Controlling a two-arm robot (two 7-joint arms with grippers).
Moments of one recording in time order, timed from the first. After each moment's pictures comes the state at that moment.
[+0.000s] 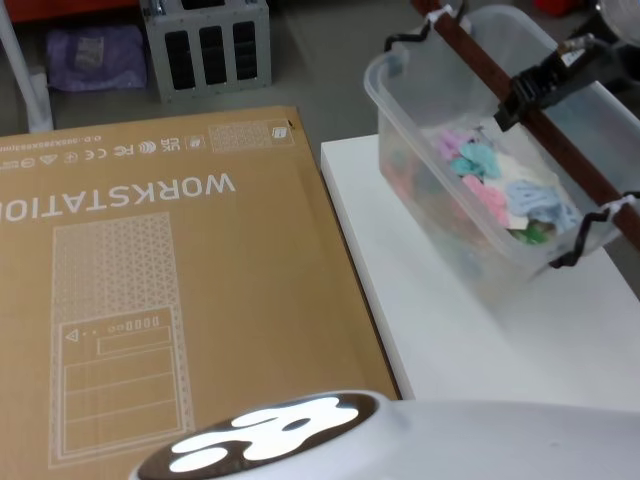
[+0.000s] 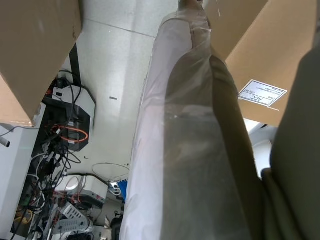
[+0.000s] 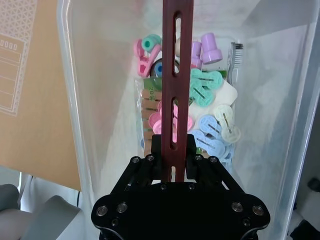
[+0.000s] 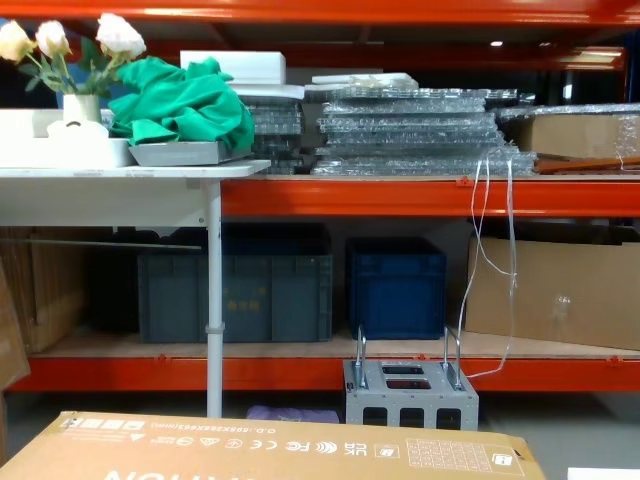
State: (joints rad) left arm -1.47 0.98 1.56 -0.90 0.05 0.15 -1.47; right arm 1.17 1.31 -1.11 -1.90 -0.02 0.34 1.23
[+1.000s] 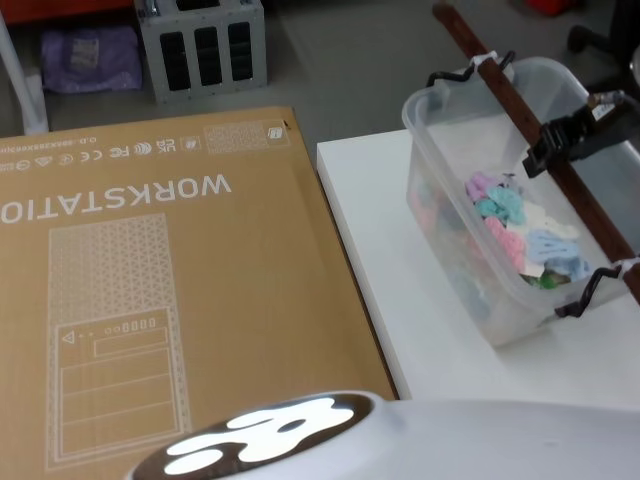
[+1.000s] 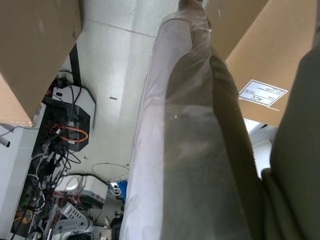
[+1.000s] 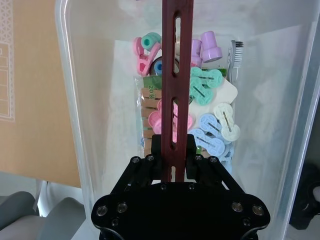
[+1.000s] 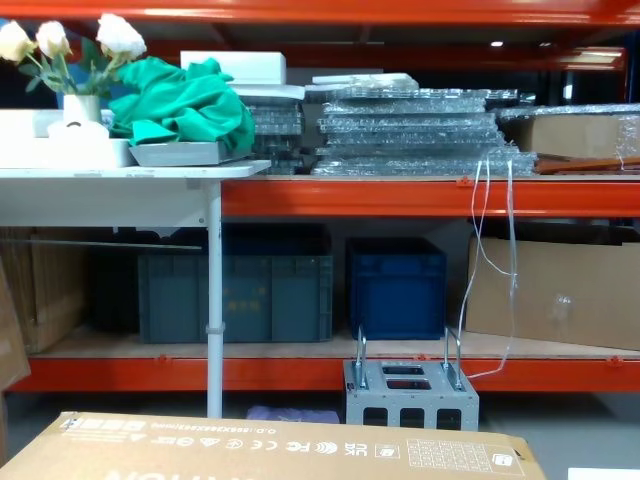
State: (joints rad) left arm -1.47 0.98 1.56 -0.90 0.05 0.15 -1.47; right arm 1.02 1.47 -1.09 -1.99 0.11 0.43 1.08
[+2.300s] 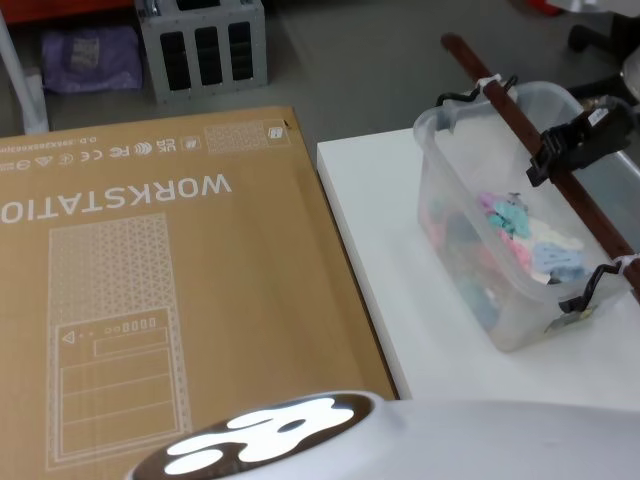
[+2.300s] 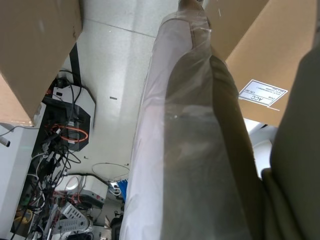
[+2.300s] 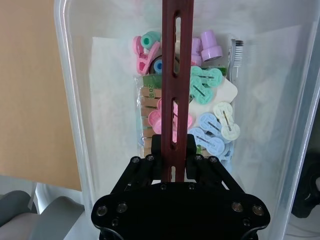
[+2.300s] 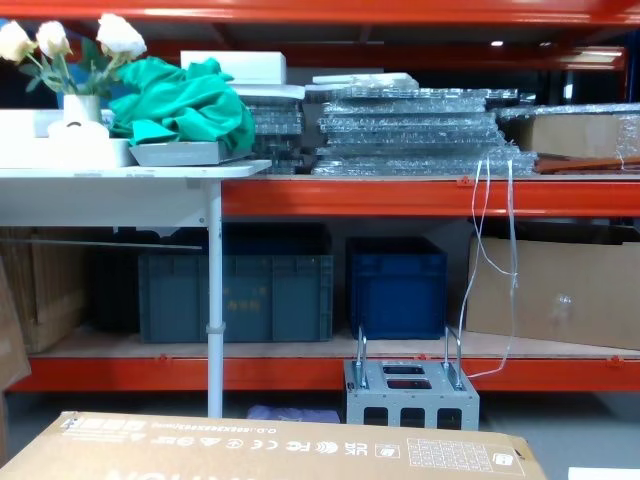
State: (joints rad) left arm -1.47 0.98 1.56 -0.90 0.05 0.15 -1.47; right arm 0.95 1.37 -1.05 -1.79 0.07 0.34 1.15
